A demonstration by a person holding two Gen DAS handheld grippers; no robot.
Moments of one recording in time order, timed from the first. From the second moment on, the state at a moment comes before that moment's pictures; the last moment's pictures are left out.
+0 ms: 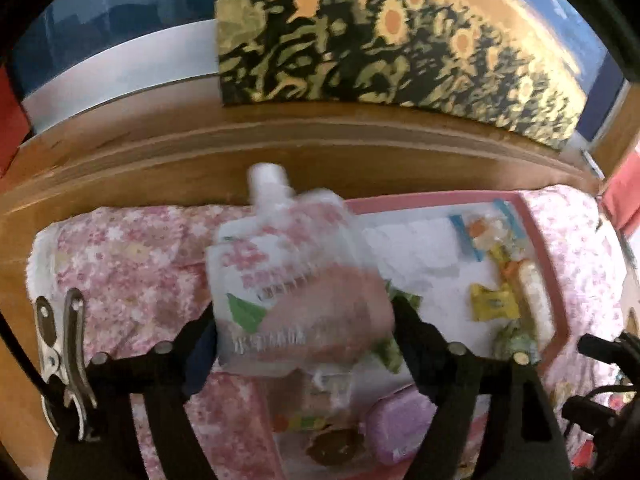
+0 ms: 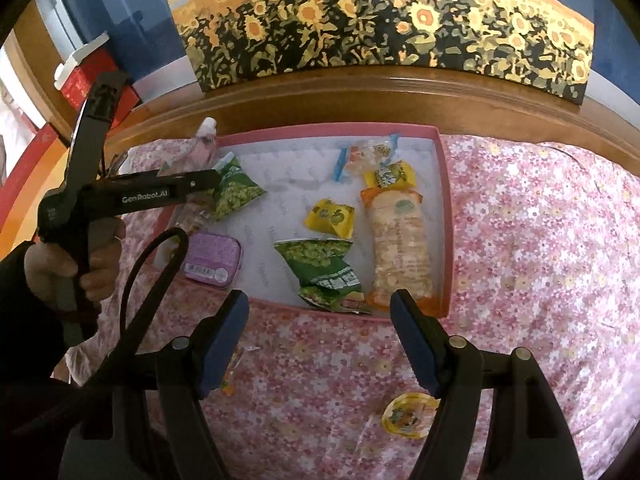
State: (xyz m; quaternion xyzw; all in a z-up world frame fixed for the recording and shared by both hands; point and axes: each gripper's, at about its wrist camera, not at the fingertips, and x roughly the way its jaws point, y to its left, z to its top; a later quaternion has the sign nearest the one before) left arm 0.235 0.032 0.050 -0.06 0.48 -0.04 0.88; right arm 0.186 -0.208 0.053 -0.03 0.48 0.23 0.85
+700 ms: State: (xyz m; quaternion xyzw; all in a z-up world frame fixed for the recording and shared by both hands) left arm 0.105 0.025 0.106 -0.10 0.42 -0.08 0.90; right arm 0.129 -0.245 0.102 0.01 0.39 0.21 0.90
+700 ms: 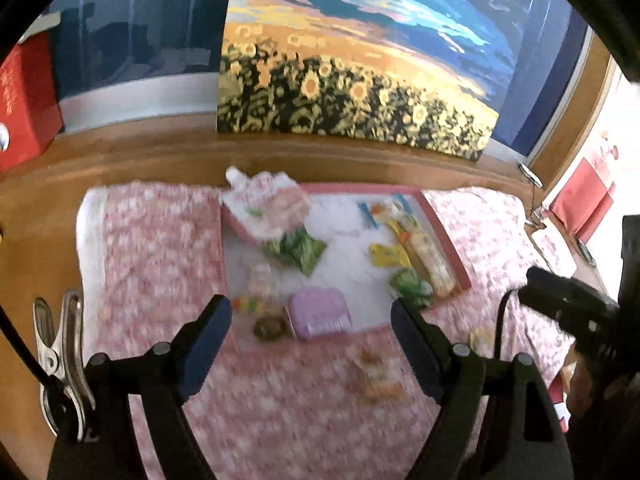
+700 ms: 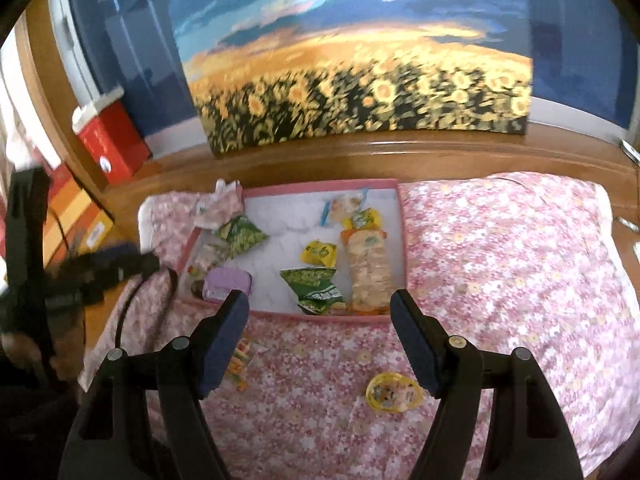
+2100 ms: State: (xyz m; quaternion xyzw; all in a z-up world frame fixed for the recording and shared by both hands) left arm 0.079 -0.058 0.048 -0.07 0.49 -0.08 0.87; right arm 0.066 -0.311 0.021 0.06 0.54 0.13 0.83
